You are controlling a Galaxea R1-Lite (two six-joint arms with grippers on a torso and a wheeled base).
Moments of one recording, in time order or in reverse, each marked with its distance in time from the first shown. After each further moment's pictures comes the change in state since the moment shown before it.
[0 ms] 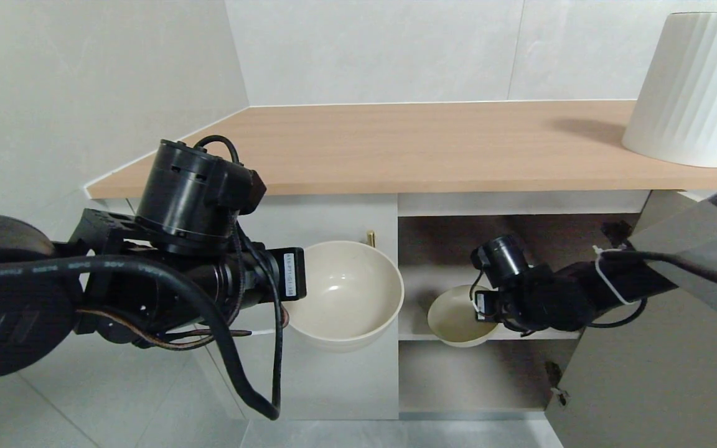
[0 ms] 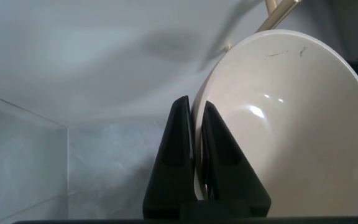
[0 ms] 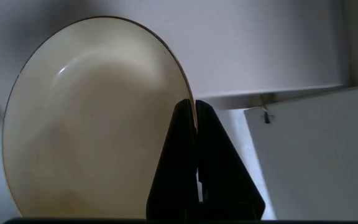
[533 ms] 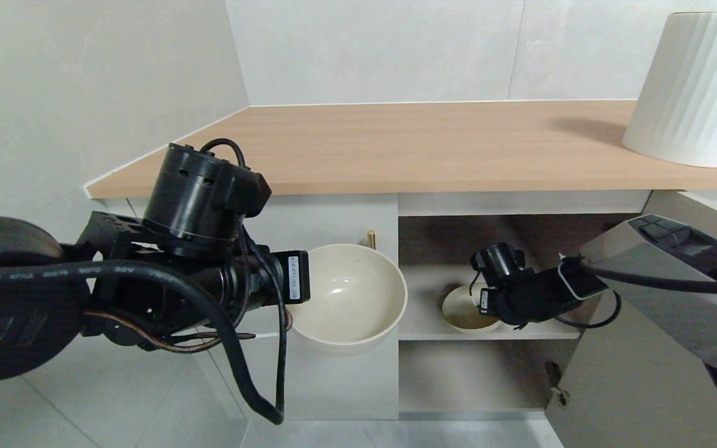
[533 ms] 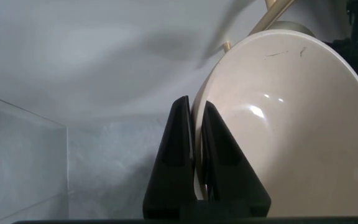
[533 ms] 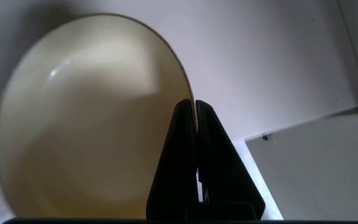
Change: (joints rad) left arm -0.008 0.009 0.000 0.000 0.000 0.000; right arm -0.106 0.230 -0.210 0.000 -0.069 0.043
